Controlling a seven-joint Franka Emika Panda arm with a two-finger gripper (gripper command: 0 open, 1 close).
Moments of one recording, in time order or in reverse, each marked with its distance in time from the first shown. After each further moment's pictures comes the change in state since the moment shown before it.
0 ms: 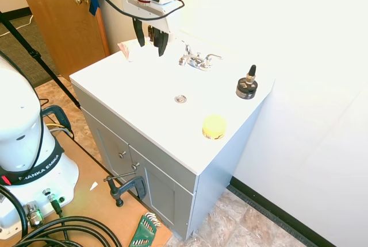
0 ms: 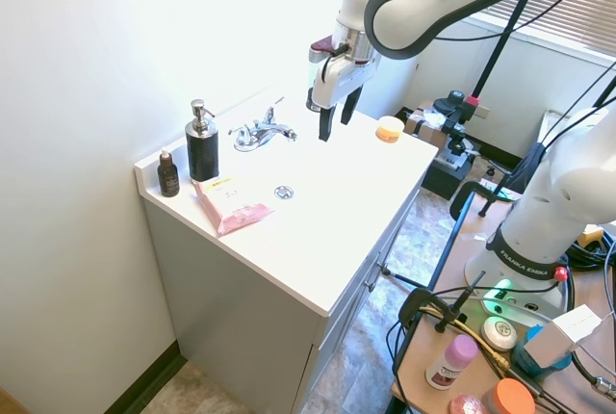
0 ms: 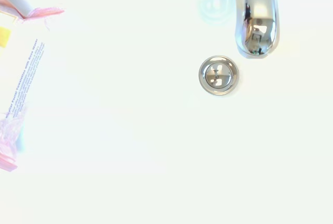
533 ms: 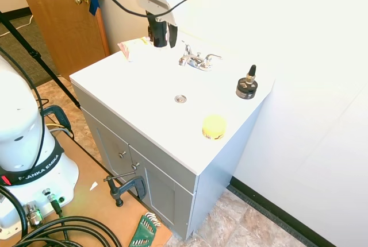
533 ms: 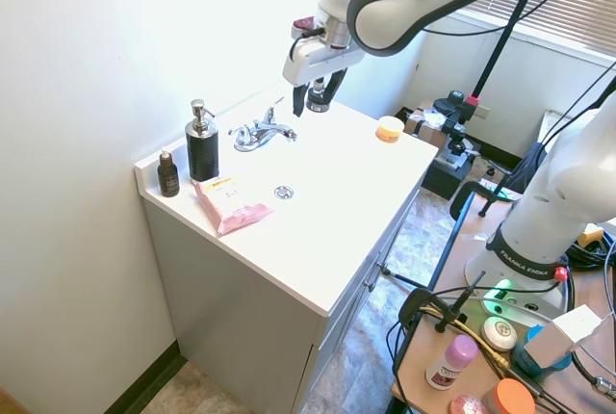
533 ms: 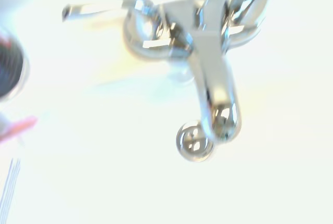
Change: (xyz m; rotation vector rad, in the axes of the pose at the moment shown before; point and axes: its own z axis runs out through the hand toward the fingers) arm 0.053 -0.040 -0.014 0.067 0.171 0.247
